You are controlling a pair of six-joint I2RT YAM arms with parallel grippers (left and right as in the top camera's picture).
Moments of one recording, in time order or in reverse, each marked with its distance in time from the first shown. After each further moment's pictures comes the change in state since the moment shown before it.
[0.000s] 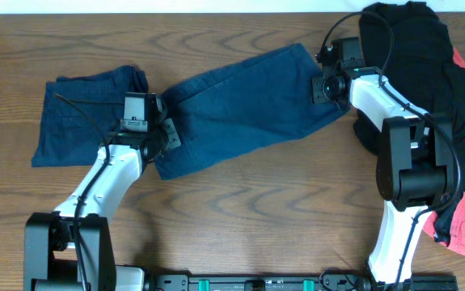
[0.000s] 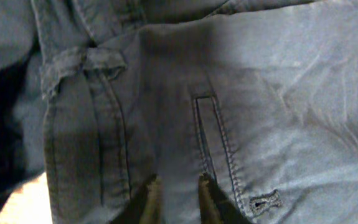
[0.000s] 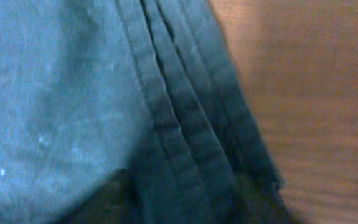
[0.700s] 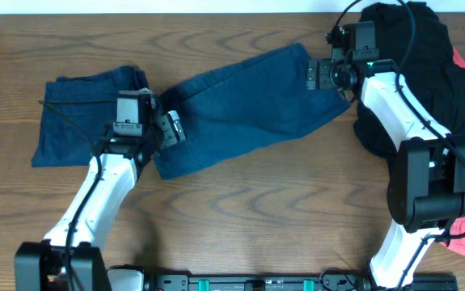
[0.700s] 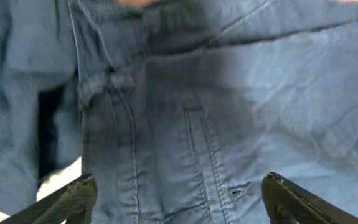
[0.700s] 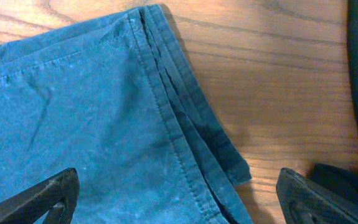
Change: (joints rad) left arm 0.000 -0.102 0.000 -0.030 -0.032 -0.015; right arm 0.000 -0.167 0.000 -0.001 0.008 0.050
